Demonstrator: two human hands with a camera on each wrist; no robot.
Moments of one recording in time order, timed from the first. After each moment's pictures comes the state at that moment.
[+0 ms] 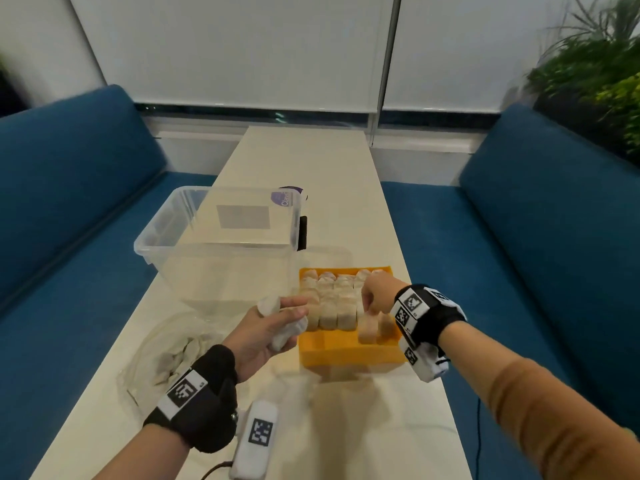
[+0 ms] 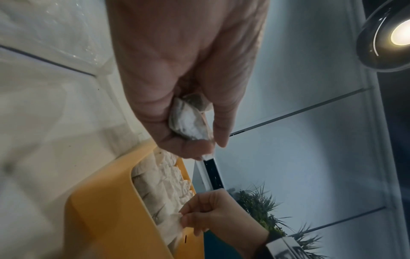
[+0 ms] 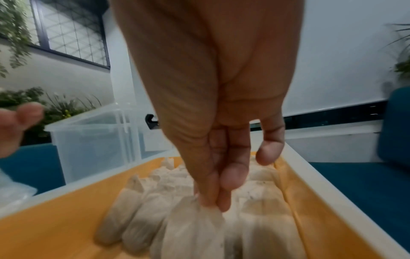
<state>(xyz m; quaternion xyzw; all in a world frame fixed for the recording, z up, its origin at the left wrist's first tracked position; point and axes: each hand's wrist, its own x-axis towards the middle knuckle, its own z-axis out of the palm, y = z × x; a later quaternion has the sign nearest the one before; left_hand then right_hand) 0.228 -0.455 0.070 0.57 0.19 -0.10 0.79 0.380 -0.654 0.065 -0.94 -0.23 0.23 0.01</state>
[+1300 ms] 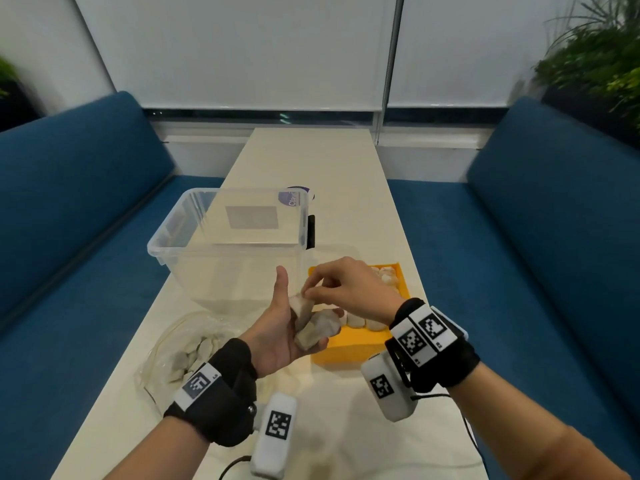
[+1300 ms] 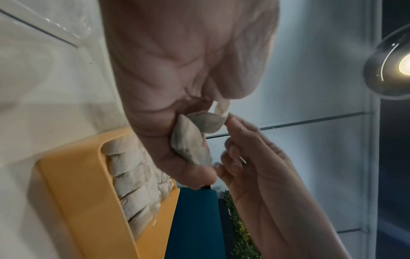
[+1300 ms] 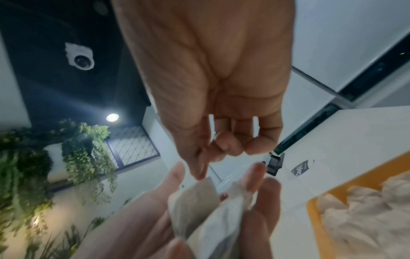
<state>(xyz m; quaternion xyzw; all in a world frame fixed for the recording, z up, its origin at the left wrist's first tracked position) 0.222 -0.469 0.100 0.47 0.18 -0.22 0.83 0.293 -0.605 0.134 -0.86 -0.33 0.13 0.38</state>
